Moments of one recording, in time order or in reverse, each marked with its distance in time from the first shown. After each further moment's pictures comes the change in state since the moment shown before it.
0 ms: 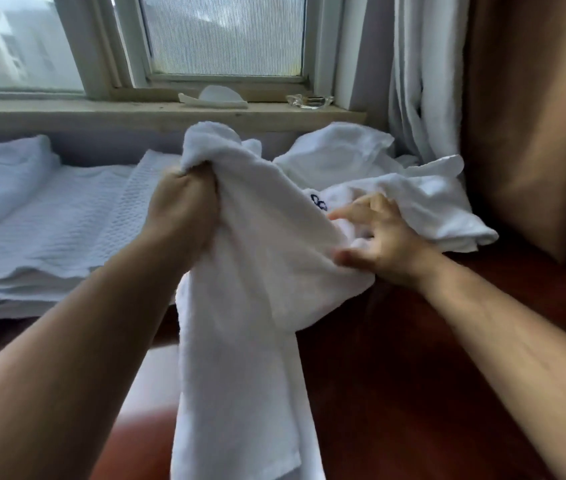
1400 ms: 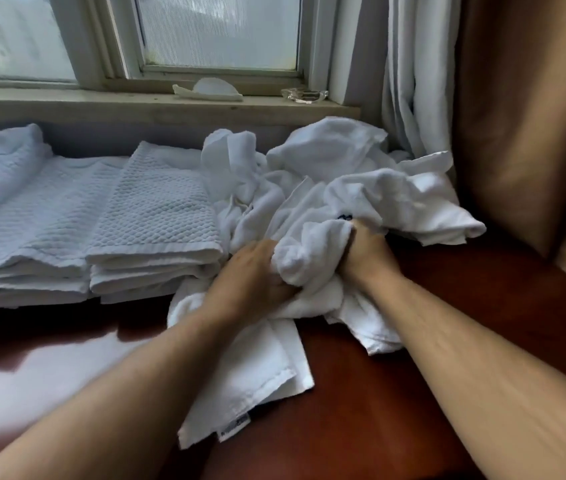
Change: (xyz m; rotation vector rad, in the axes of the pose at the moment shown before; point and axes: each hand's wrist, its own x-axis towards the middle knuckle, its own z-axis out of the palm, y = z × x) left_hand -0.043 -0.101 0.042 0.782 -0.486 0.361; right_hand 0.006 0.019 0.049 -0.263 0.131 0.279
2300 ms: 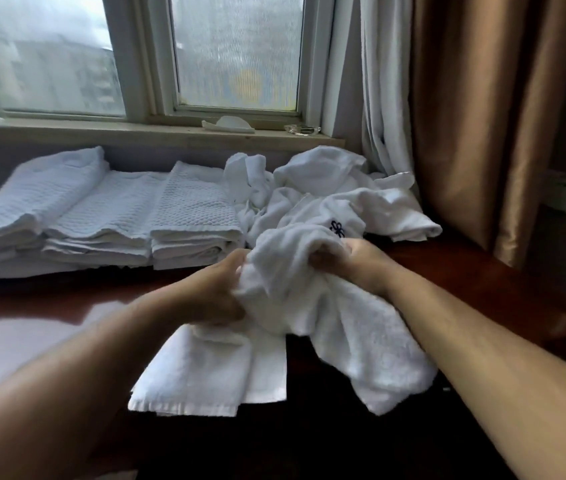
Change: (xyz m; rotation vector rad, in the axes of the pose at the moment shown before) left_hand -0.120 0.007 -0.089 -0.105 -0.311 -0.099; right_hand -0.141 -0.045 -0.080 0.635 -0.303 -0.049
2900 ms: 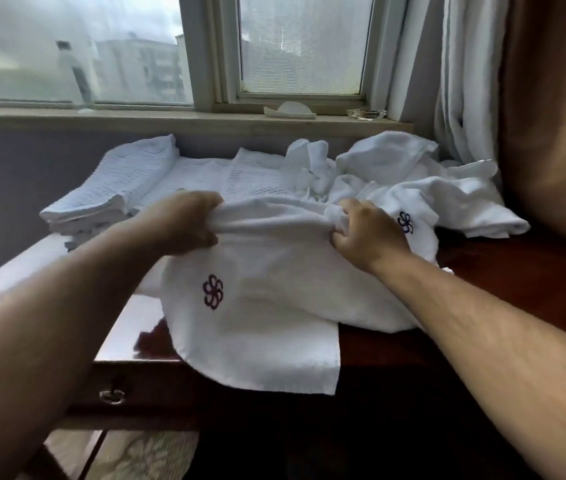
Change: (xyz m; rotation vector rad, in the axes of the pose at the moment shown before) left_hand -0.042 -0.038 -0.119 0.562 0.302 -0.194; right_hand 0.063 -0.029 0.075 -0.719 0.321 -0.295
